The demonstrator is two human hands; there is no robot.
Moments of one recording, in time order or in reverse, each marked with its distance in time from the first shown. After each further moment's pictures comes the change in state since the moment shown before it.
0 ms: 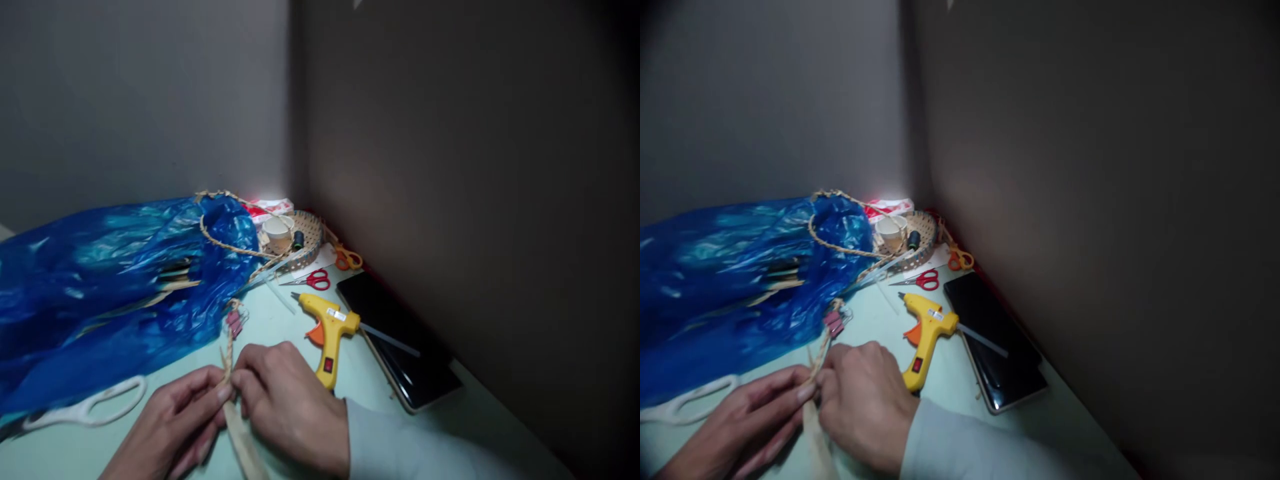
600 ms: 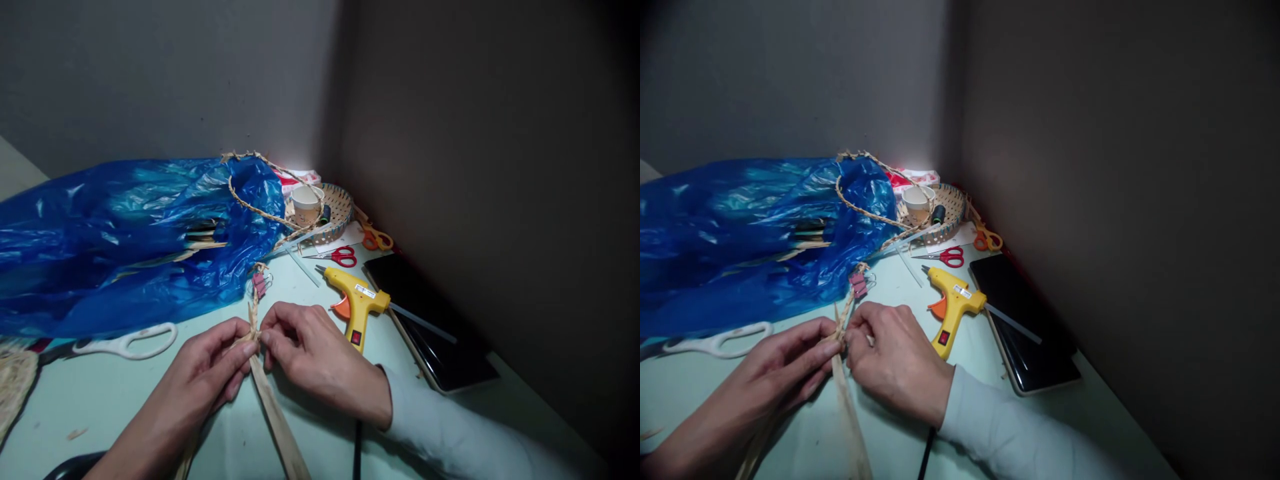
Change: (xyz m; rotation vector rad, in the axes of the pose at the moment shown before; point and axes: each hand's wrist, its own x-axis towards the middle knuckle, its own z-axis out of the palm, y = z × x) left_hand -0.001 0.004 -0.002 0.141 -0.107 0.147; right_hand 0.005 0.001 -0.005 0.112 -0.058 -0.043
